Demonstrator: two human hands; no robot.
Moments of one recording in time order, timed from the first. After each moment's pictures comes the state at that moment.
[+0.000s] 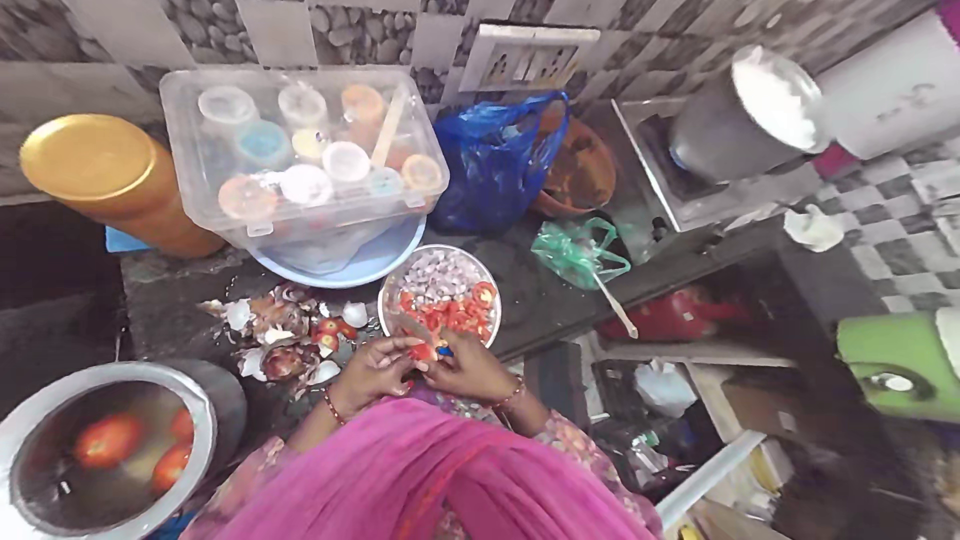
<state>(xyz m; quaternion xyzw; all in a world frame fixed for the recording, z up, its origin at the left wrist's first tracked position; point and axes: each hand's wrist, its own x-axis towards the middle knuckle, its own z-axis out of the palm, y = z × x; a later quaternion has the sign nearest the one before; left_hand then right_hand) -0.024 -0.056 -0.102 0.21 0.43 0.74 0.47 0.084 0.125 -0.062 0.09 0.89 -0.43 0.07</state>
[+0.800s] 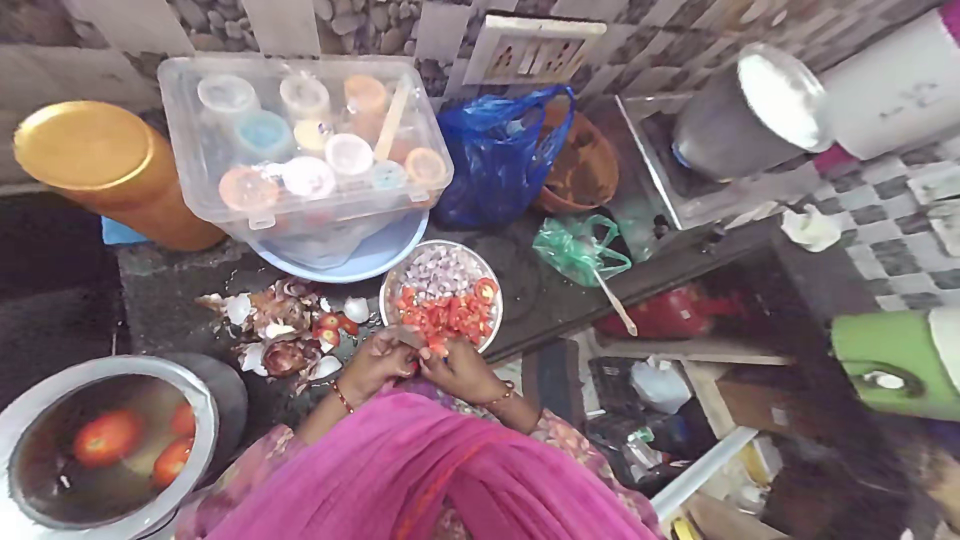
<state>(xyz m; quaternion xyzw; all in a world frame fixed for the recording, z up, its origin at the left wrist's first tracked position) -0.022 -0.047 -0.109 0.17 0.43 0.76 0.47 0.088 0.107 -0.082 0.12 0.89 -0.44 0.01</state>
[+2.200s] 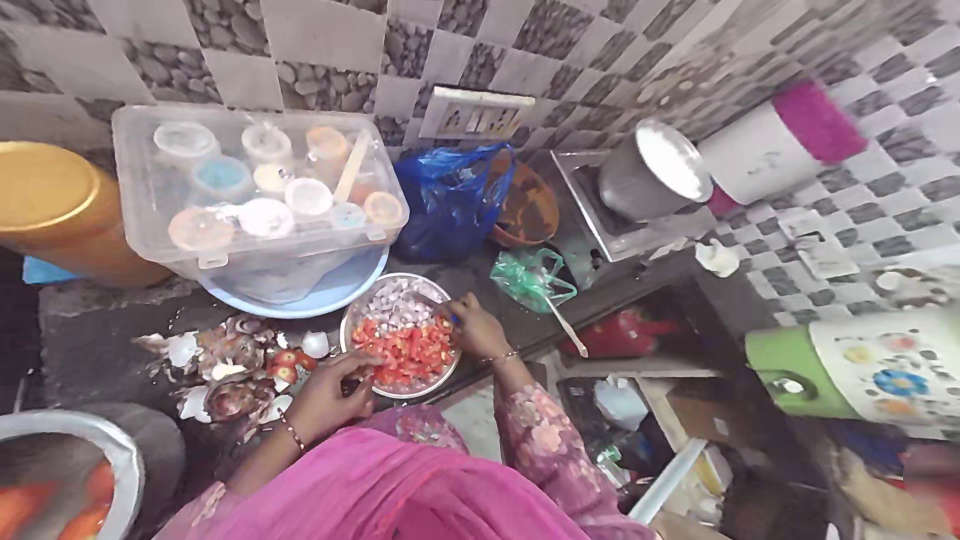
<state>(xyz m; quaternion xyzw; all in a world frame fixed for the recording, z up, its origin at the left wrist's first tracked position) -0.040 -0.050 -0.109 0.41 0.73 0.48 0.27 0.059 0.235 -0.066 0.28 0.93 -0.15 0.18</state>
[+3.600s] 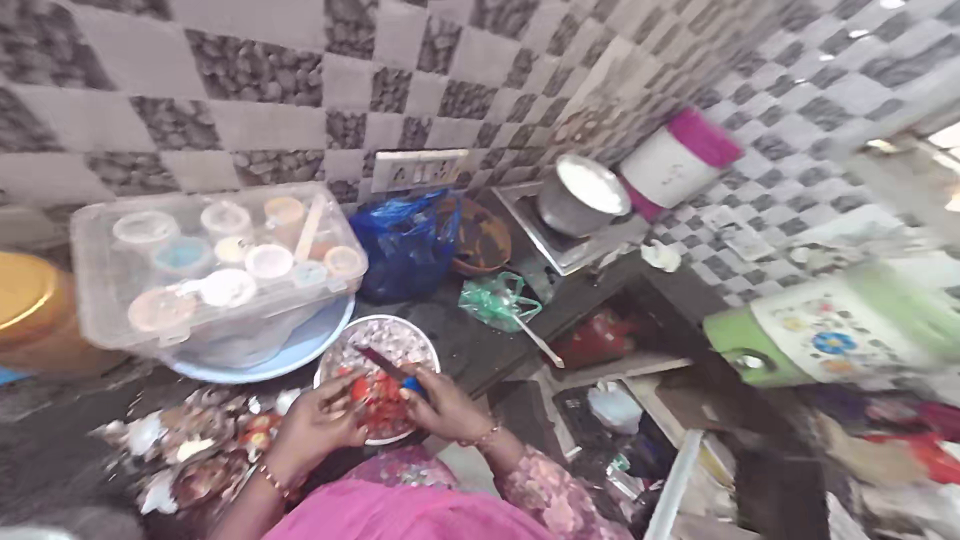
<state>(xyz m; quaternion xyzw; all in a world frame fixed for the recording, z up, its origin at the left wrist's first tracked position) -0.045 -0.023 -0.059 0.30 0.63 0.63 0.34 0.098 0.161 -0.030 0.04 0.91 -0.40 -0.10</state>
